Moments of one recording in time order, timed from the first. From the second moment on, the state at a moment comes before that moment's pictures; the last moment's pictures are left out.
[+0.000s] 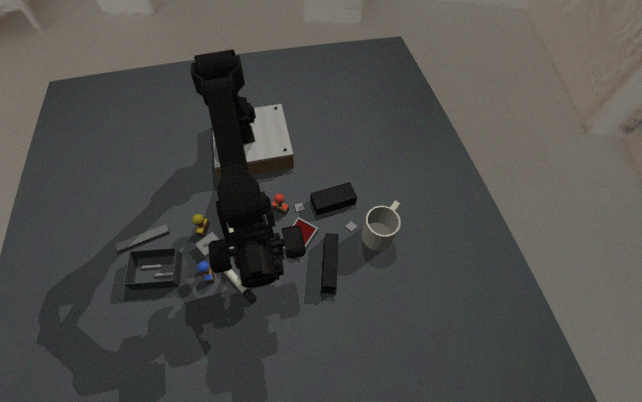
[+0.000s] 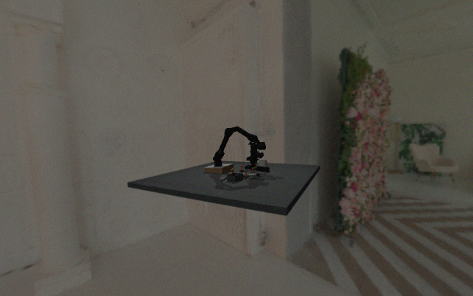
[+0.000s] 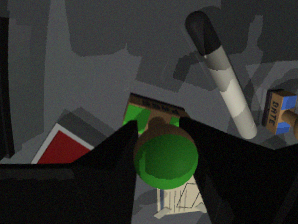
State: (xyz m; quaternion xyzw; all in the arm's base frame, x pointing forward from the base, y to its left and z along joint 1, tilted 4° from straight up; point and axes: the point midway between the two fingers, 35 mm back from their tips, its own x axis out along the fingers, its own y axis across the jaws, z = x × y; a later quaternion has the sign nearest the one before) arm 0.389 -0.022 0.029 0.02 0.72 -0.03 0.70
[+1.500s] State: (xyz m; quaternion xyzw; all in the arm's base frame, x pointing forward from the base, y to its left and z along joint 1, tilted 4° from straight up) arm 0.388 -0.022 0.051 0.02 0.72 -0.03 0.70
